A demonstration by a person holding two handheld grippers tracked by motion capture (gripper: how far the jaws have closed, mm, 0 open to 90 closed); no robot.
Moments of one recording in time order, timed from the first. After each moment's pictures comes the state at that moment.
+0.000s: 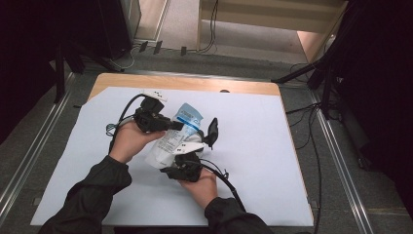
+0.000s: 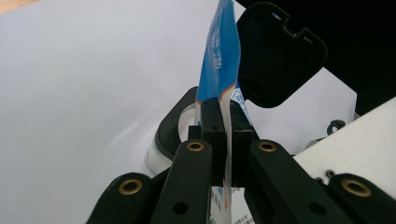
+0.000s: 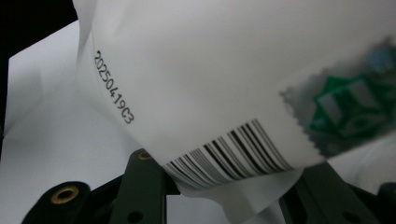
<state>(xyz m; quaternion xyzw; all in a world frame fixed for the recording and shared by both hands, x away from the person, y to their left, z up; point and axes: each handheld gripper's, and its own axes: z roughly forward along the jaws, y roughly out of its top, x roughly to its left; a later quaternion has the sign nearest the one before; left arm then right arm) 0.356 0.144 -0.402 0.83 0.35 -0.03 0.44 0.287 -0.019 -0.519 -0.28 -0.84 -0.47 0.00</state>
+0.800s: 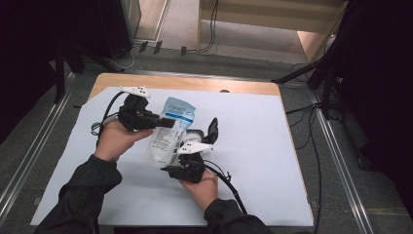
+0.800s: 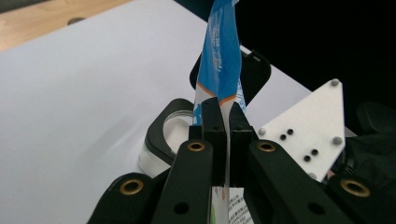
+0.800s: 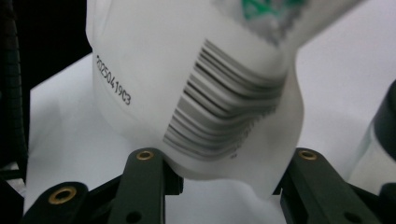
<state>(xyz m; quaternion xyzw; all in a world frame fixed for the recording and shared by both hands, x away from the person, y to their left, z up) 0.336 0.175 -0.374 0.81 0.32 -0.02 0.49 0.281 -0.028 -0.510 -0.30 -0.81 -0.51 0.00</state>
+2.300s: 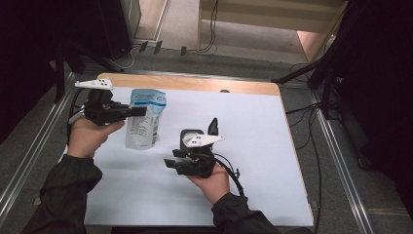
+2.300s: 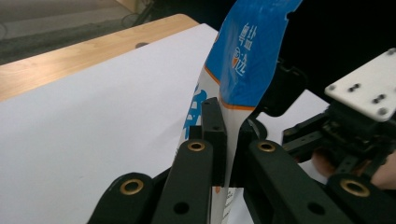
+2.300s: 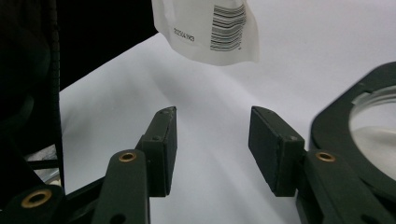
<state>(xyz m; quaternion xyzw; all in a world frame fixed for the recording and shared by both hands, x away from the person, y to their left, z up) 0.333 0.244 -0.370 0.78 0.36 0.05 0.52 0.284 -0.052 -0.472 -0.28 -0.81 -0.51 0.02</state>
